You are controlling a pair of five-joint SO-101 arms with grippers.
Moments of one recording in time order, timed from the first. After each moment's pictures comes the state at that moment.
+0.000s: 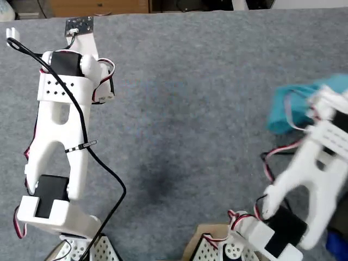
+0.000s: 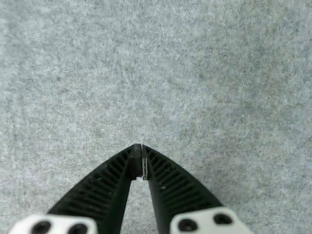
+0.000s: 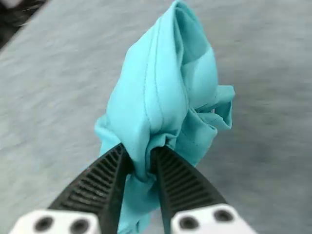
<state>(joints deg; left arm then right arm) 2.2 1.2 -19.2 96.3 6.0 37.8 -13.0 20.0 46.6 -23.4</state>
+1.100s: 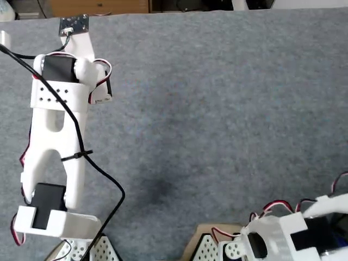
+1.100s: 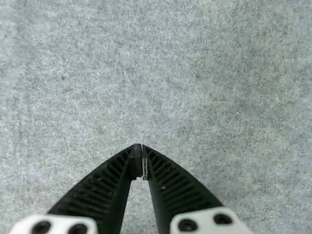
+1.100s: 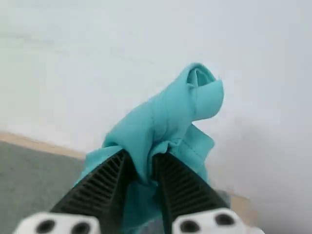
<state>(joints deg) 2.2 -3.4 -19.2 98.2 6.0 73.4 -2.3 -8.5 34.3 -4.4</state>
